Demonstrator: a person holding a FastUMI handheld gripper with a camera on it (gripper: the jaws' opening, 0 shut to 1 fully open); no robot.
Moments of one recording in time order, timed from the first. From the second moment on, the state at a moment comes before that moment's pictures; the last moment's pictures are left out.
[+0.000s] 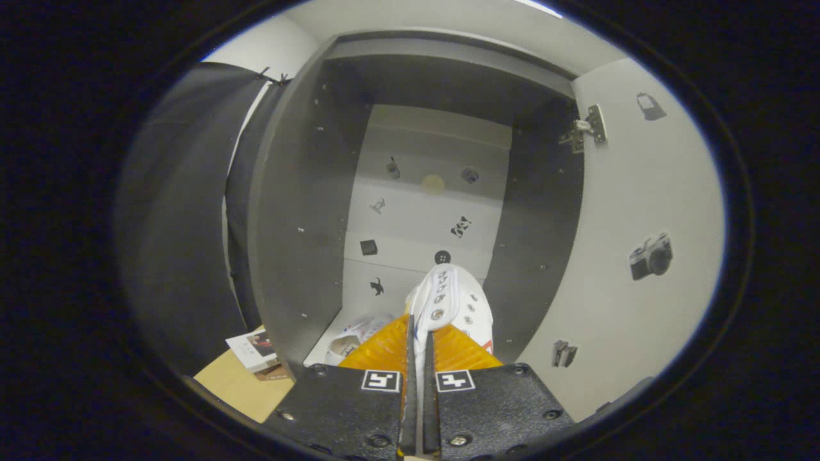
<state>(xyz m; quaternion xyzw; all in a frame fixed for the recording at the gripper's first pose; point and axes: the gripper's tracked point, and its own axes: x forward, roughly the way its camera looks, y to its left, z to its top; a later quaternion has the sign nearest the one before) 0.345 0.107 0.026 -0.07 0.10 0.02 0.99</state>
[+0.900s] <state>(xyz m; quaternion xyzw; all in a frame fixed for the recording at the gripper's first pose) 0.521 0.098 -0.138 -0.14 0.20 0.07 0.97</state>
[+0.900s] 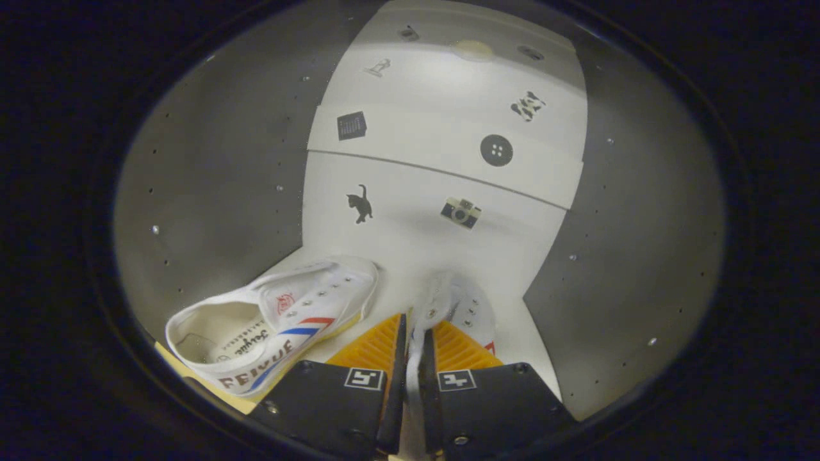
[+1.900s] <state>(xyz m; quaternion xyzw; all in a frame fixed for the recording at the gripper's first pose) 0.299 0.162 0.011 -0.10 0.02 0.13 0.99</state>
